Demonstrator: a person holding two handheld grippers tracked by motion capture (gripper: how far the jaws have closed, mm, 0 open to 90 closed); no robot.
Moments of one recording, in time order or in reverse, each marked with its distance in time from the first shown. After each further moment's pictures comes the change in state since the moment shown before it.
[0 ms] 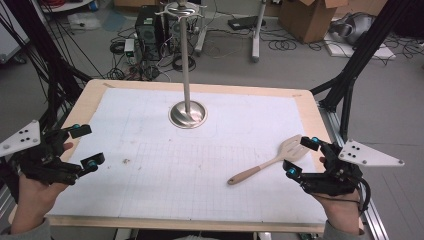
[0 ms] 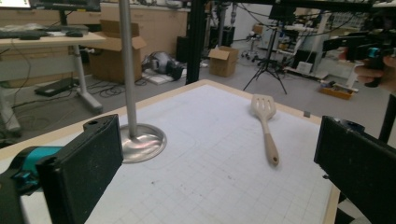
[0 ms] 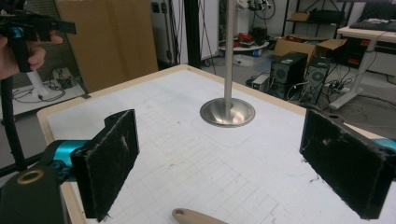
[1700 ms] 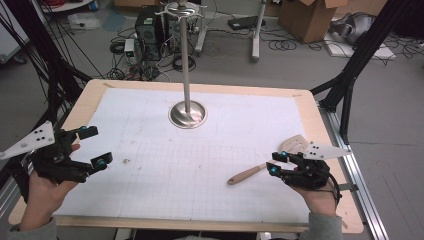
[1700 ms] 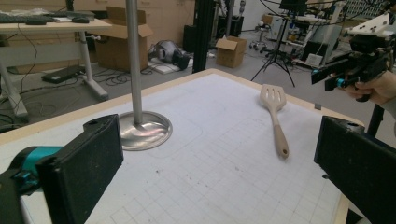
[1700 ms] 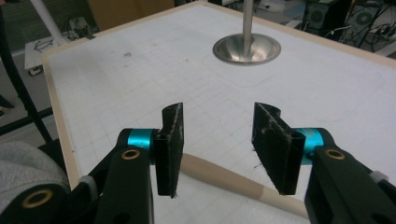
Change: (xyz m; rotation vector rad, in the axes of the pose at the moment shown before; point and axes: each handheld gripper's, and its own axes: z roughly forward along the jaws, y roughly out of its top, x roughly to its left) left arm 0.004 -0.010 0.010 0.044 0.036 -0.015; right arm -0.030 -0.058 0.052 0.239 0.117 0.013
